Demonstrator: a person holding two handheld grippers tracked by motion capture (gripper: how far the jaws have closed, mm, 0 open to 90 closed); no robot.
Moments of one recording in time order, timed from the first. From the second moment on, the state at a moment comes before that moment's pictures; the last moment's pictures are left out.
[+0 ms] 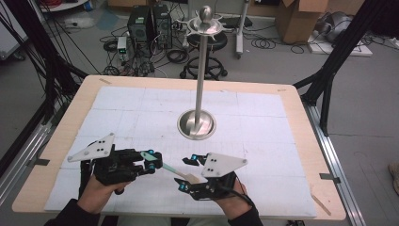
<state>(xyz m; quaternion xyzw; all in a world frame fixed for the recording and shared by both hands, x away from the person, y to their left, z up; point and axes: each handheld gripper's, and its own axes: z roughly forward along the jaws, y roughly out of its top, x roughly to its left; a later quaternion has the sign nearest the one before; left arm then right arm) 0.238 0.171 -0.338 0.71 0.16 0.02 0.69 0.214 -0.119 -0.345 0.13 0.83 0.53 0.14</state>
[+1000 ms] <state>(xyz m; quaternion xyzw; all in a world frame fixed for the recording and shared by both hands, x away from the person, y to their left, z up) 0.235 0.154 -0.322 0.73 0.20 0.03 0.66 0.212 -0.104 -0.349 0.13 0.83 0.51 0.20</state>
